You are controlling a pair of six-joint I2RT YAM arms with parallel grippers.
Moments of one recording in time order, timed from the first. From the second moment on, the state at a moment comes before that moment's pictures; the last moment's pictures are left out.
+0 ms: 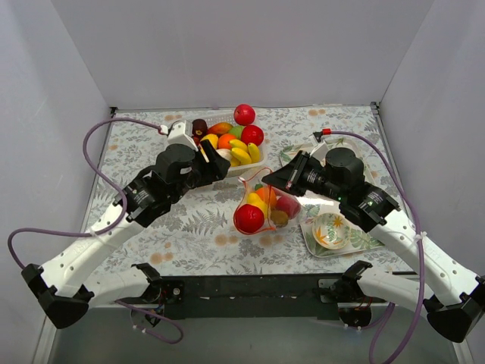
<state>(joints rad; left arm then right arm) -0.79 1.05 1.24 -0.57 -0.34 -0.79 0.72 0.96 1.02 -0.33 -0.25 1.09</state>
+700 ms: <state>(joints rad) -0.79 0.87 0.92 -0.30 -0.06 -0.77 0.72 0.94 1.02 -0.34 -0.25 1.09</state>
